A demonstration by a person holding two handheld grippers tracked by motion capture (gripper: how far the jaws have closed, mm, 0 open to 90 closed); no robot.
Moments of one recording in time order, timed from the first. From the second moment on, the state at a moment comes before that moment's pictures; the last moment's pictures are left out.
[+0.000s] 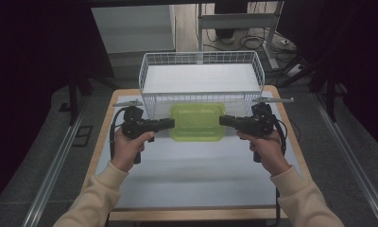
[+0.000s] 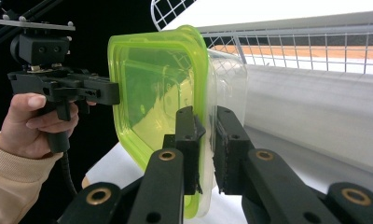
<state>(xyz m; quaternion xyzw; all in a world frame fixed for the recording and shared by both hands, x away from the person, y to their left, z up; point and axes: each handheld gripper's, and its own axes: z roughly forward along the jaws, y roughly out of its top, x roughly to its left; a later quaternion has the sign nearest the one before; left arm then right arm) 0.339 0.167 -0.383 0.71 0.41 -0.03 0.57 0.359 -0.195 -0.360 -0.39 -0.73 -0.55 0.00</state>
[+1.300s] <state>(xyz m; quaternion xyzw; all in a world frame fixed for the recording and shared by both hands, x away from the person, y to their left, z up) 0.369 0.157 -0.349 0.72 0.41 -0.01 0.57 0.385 -0.201 -0.335 -0.41 -0.72 -0.56 -0.01</state>
